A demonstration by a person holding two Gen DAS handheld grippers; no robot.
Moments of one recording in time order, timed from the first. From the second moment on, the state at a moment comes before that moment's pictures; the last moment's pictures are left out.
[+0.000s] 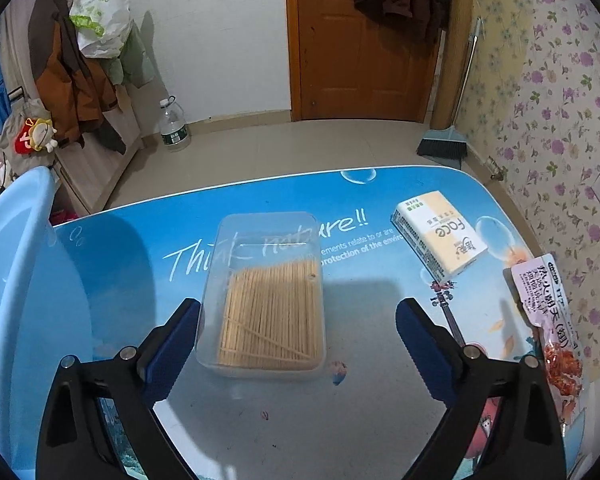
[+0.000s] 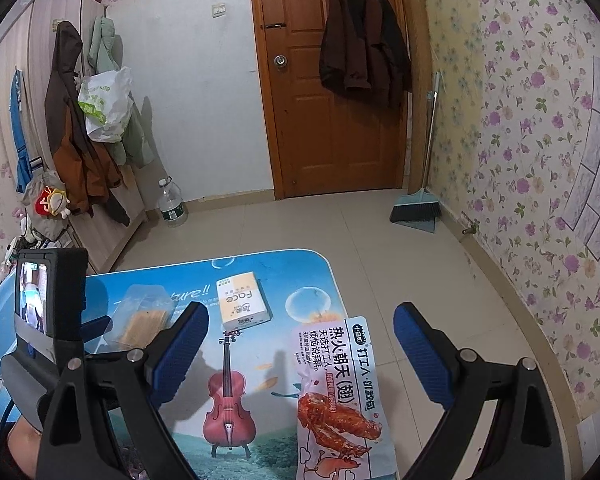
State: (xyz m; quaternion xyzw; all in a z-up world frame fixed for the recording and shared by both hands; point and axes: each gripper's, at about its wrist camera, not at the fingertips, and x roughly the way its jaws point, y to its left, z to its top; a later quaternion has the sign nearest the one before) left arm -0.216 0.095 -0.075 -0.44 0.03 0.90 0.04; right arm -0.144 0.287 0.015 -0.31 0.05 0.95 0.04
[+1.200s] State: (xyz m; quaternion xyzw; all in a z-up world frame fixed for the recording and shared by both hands) left arm -0.216 0.093 -0.086 -0.45 0.04 0.89 0.06; right arm -0.153 0.286 0.002 -0.33 0.05 0.94 0.03
